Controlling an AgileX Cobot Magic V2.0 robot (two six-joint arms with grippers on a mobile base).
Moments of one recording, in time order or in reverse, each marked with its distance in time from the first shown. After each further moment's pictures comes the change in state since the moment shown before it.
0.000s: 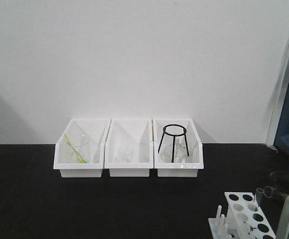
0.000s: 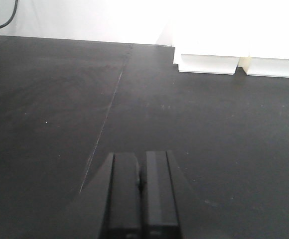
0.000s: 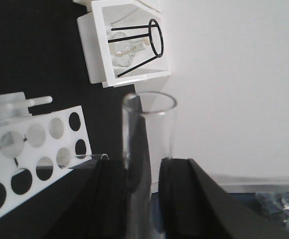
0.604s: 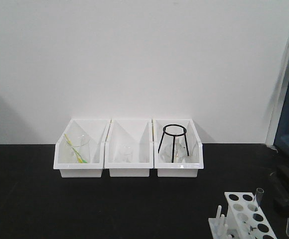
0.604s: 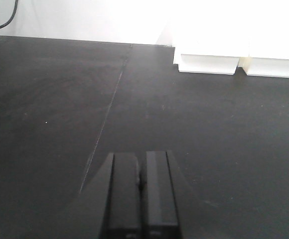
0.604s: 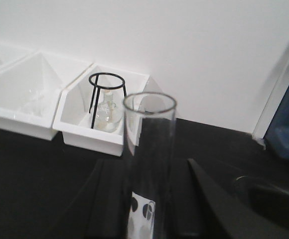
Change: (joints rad) left arm 0.000 0.000 0.000 0.000 0.000 0.000; right arm 0.000 0.000 0.000 0.864 0.021 0.340
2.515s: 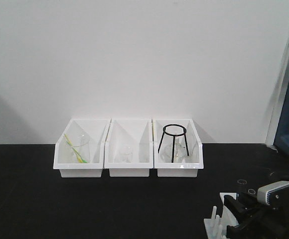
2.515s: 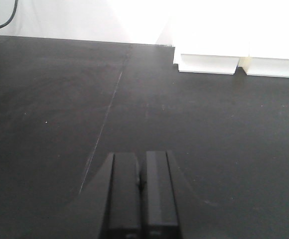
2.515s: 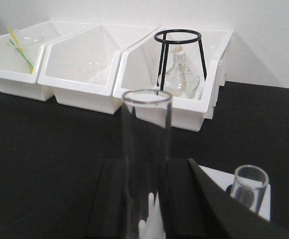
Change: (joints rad) left arm 0.000 0.000 0.000 0.000 0.000 0.000; right arm 0.000 0.625 0.069 0.263 -0.671 -0.355
